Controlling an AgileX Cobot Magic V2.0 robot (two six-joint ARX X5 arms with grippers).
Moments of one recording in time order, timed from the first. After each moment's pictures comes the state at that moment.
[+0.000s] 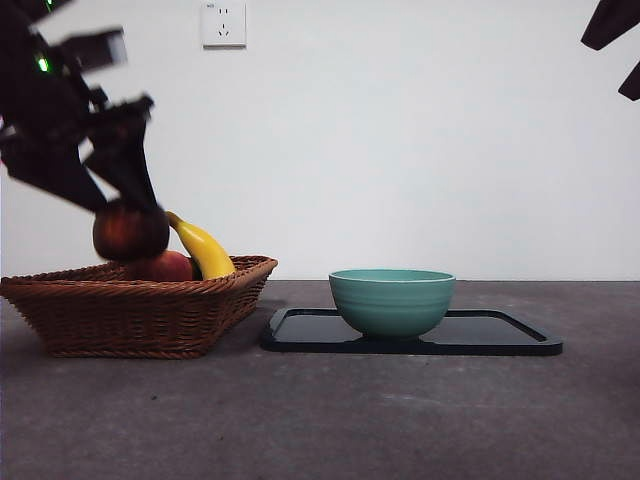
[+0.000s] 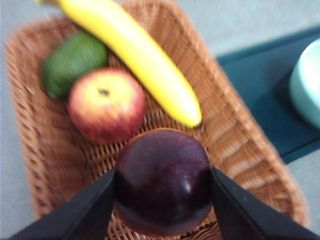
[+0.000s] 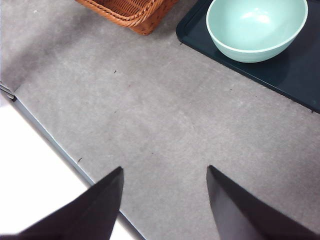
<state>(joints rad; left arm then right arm) -0.25 1.43 0.98 -0.30 0.16 0.10 0.48 0.73 0.82 -0.87 -0.37 0.07</state>
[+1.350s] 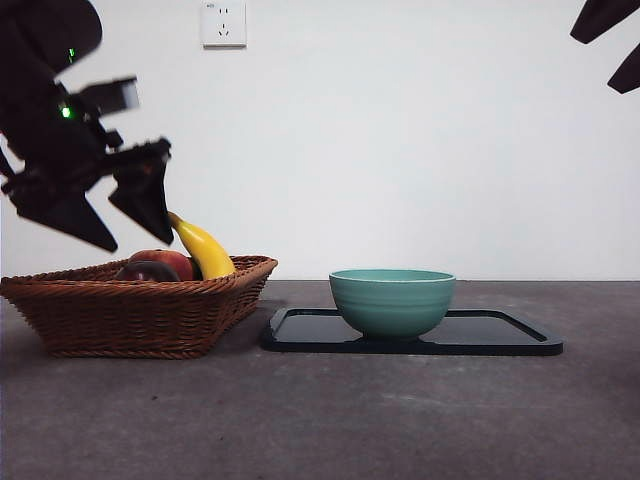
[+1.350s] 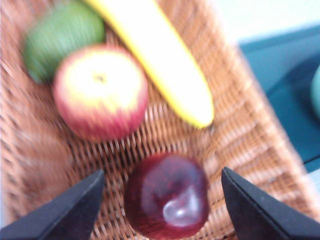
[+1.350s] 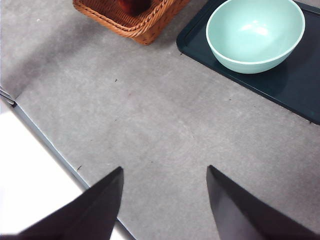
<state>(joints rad) -0.25 1.51 0.97 -0.23 0.16 0.04 0.48 0.73 0.82 -0.84 -0.37 0.07</state>
